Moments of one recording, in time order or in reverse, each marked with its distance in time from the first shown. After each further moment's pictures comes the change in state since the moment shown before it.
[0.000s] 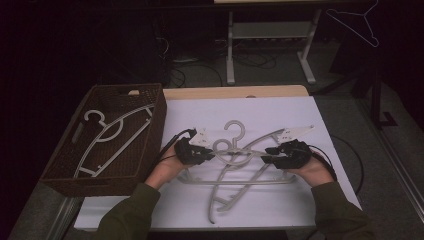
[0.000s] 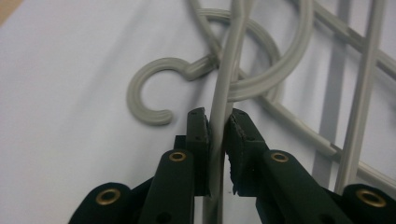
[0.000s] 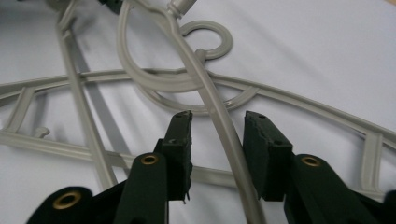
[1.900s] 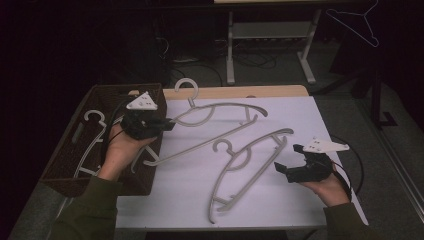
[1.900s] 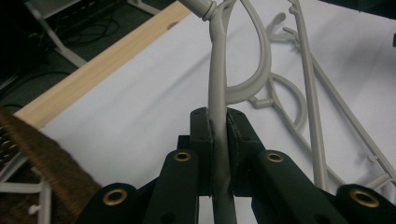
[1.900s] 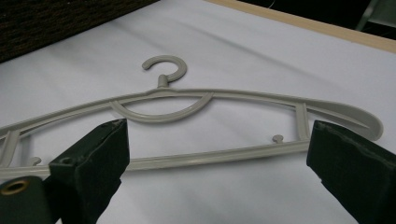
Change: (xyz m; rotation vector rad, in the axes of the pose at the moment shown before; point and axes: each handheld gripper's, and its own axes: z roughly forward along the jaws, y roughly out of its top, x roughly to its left) left arm 0.038 0.003 -0.157 -0.138 0.220 -0.285; right arm 0.016 -0.040 -0.041 -0.217 -0.181 0.157
